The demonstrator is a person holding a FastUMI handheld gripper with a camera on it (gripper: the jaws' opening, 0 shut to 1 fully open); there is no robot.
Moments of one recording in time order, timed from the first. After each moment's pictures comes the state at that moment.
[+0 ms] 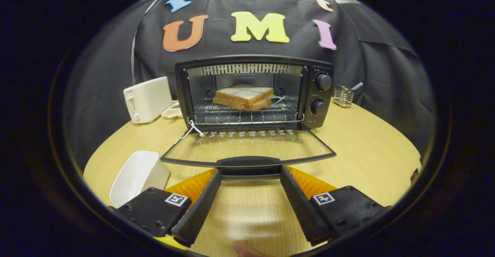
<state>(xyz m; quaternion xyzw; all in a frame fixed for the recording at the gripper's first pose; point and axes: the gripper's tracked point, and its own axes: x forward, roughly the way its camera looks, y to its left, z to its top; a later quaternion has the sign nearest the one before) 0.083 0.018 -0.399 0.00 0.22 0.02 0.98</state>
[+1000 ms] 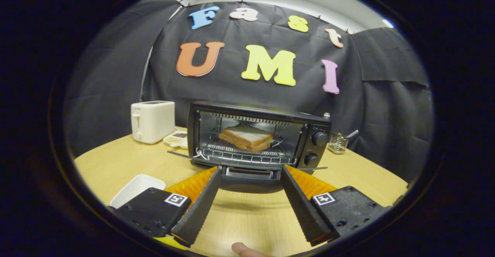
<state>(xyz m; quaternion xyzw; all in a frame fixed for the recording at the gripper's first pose) 0.111 0.021 -0.320 -0.07 0.08 0.03 0.99</state>
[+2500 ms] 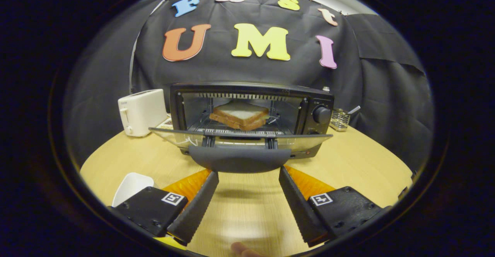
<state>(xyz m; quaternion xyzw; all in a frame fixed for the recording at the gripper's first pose) 0.126 0.011 -0.353 -0.04 0.18 0.01 0.98</state>
